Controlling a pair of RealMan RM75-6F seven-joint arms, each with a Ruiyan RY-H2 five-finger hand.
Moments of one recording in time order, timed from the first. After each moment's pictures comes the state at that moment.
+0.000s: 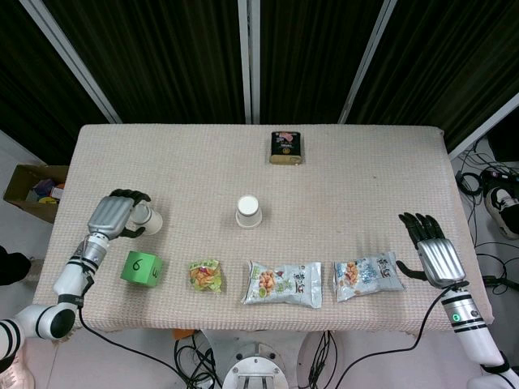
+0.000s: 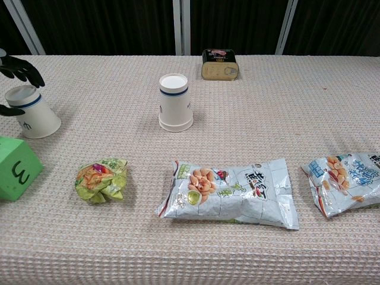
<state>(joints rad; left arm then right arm) -0.58 -1.28 -0.16 -1.49 1.10 0.88 0.16 0.30 -1.29 -0.02 -1.38 -1.47 1.31 0.09</state>
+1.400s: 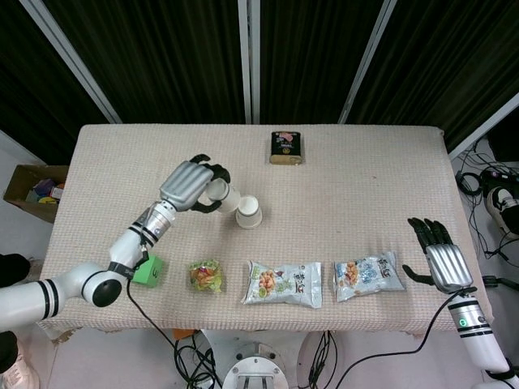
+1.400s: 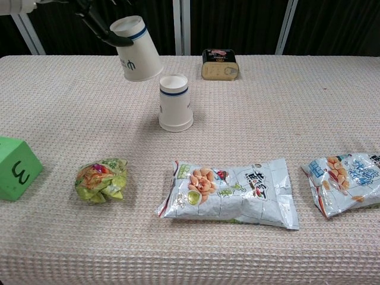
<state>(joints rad) -0.91 -1.28 -0.32 -1.66 1.04 0.78 0.24 0.24 -1.32 0.01 -1.31 -1.50 1.31 0.17</state>
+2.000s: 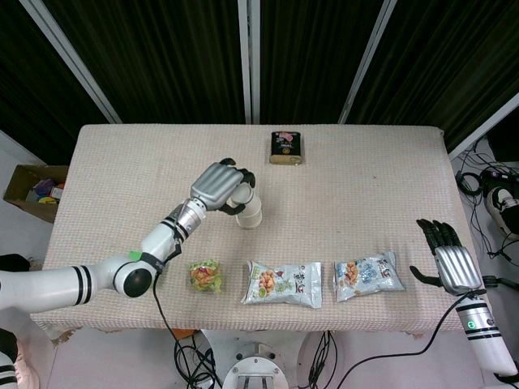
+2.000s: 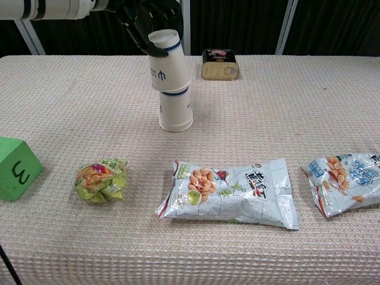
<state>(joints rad) -1.09 -1.35 -0.29 -1.64 0.79 0.76 0.39 0.22 -1.32 0.01 -1.25 -1.50 1.32 0.24</state>
